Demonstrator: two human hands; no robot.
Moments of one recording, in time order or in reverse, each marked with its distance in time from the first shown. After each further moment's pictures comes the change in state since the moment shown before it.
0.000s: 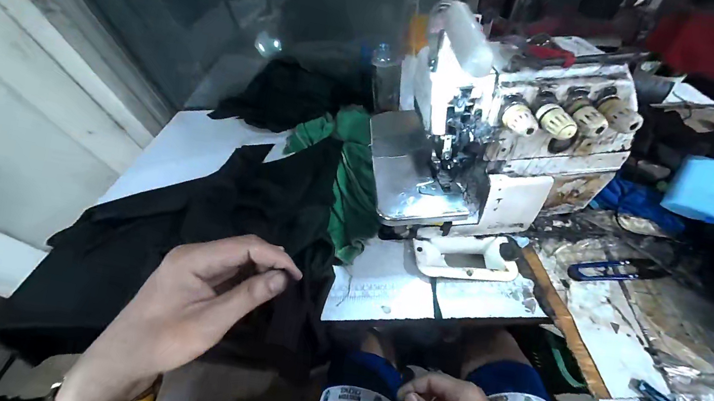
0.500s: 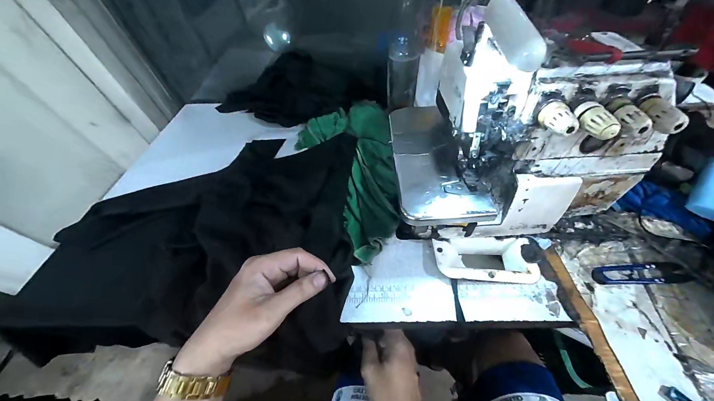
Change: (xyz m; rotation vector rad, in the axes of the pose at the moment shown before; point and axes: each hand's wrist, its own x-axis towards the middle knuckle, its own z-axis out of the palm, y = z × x) left_hand -0.009 -0.062 0.036 -0.233 0.034 -0.174; right_hand 0.117 0.019 0.103 -0.194 0.527 -0.067
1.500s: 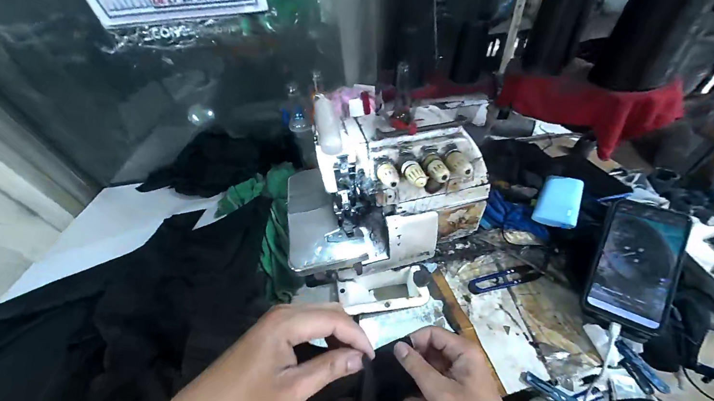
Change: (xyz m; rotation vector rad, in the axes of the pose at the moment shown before) left_hand 0.058 0.093 0.102 0.034 -0.434 0.306; right_hand -0.011 -0.043 -0.221 0.472 -0.044 -0.061
